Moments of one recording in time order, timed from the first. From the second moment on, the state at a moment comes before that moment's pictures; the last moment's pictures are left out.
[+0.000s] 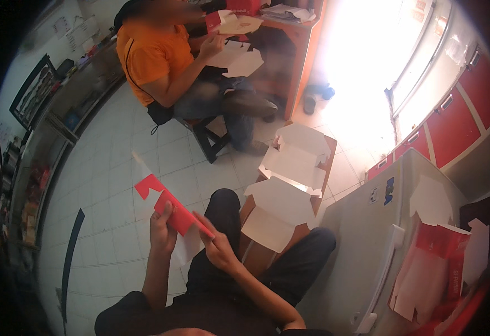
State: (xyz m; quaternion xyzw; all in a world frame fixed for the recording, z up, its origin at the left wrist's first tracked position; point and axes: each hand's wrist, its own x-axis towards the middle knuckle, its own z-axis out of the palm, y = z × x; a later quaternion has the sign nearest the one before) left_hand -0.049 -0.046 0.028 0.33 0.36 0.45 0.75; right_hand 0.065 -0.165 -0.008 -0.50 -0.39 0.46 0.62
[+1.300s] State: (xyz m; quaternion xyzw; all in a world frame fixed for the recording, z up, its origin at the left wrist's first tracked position) left_hand 0.004 -0.098 0.034 0.41 0.29 0.53 0.68; right_hand 0.106 -0.160 0.014 -0.52 -0.57 0.04 0.64
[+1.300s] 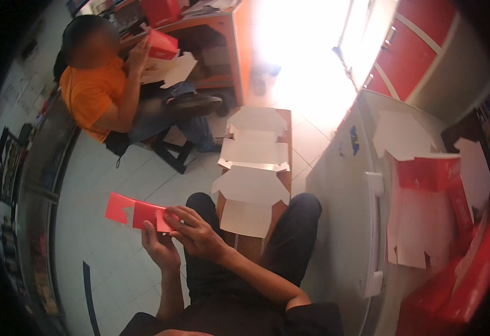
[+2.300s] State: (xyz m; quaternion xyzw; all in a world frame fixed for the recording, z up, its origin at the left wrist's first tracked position) left_hand -0.054 -0.095 0.045 0.68 0.31 0.28 0.61; right_hand 0.111 -0.159 -0.002 -0.57 -0.42 0.15 0.69
